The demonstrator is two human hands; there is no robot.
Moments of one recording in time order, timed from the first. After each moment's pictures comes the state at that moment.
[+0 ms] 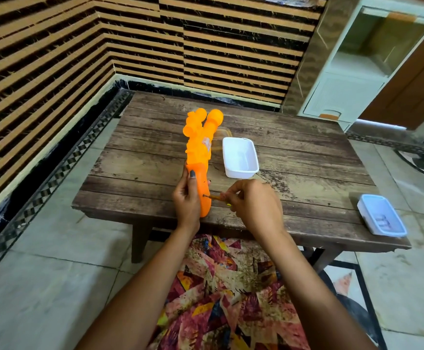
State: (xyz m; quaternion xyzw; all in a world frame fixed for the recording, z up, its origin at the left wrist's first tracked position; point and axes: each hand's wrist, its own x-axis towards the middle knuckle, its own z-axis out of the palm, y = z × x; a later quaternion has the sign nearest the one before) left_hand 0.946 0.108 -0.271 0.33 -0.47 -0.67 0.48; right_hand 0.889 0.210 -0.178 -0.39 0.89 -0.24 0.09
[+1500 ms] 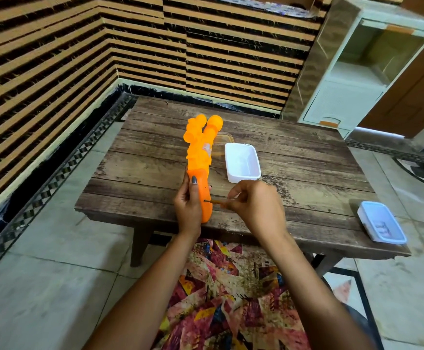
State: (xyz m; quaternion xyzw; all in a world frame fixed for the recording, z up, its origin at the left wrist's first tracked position) left_hand 0.948 0.109 -0.275 0.33 -0.48 -0.65 0.49; right_hand 0.890 0.209 -0.169 -0.39 0.88 -0.26 0.09
